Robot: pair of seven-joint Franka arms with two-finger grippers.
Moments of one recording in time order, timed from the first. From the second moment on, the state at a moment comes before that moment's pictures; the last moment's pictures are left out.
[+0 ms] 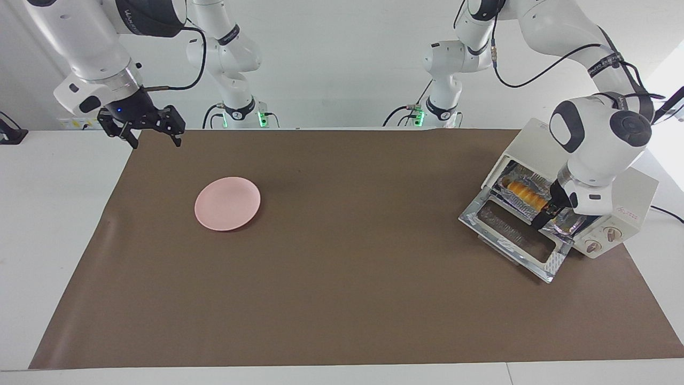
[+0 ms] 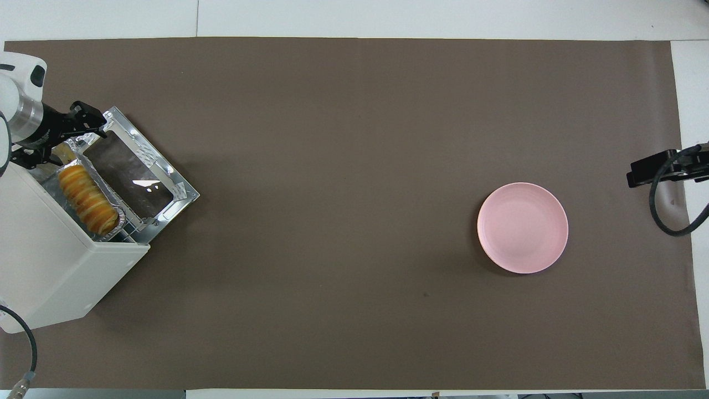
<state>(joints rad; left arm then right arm) -0.01 0.27 0.05 -1.65 0.08 1.94 -0.55 -0.07 -0.01 0.03 -1.60 -0.02 1.51 -0.10</state>
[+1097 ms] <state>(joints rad) -0.11 -0.01 0.06 -1.60 0.05 1.49 -0.07 -0.07 -0.01 0.03 -1.60 -0.02 1.51 -0.10</state>
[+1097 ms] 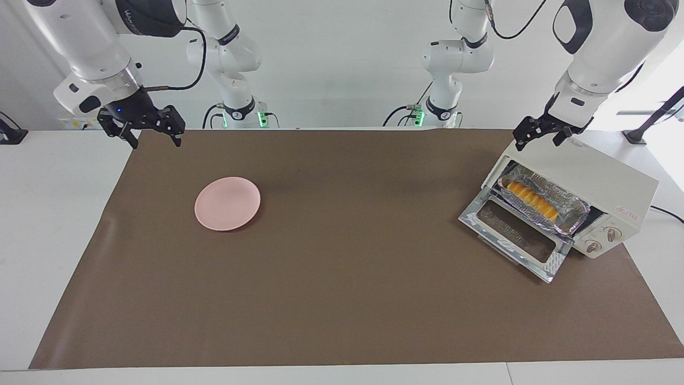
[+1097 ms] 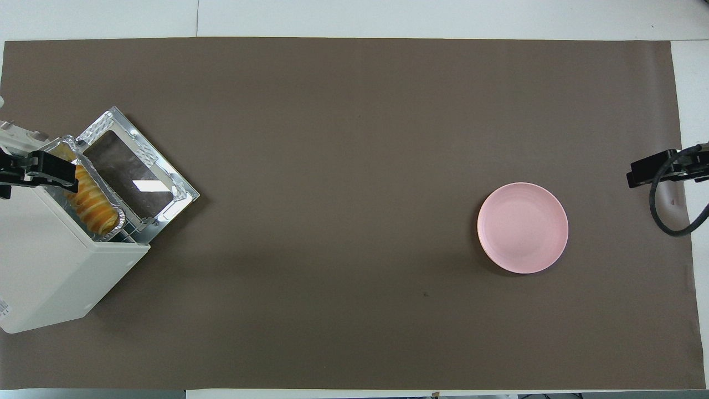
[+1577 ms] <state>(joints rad) 0.02 -0.01 -0.04 -1.61 -0.01 1.47 -0.05 -0.07 -0.01 0.03 -1.60 -0.02 1.51 -0.10</state>
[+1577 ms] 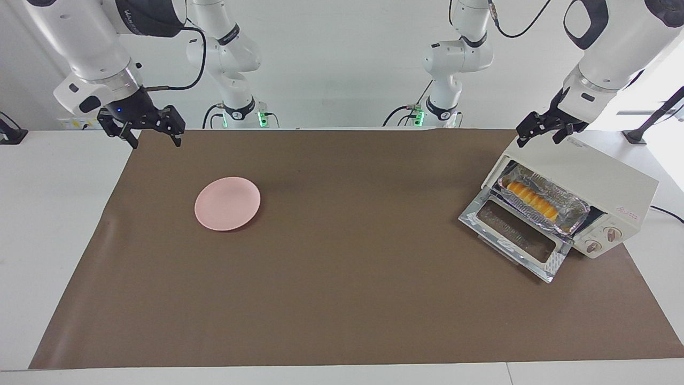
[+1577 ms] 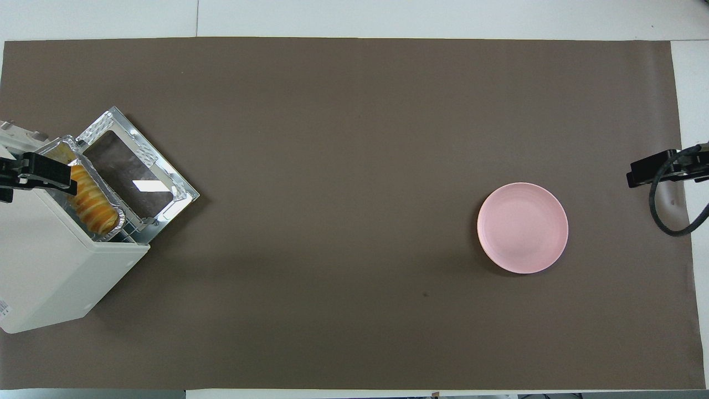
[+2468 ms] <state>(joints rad) 0.02 -0.02 -0.06 -1.61 -0.01 1.49 -0.05 -0.07 -0.01 0.03 -1.60 -0.02 1.51 -0.10</state>
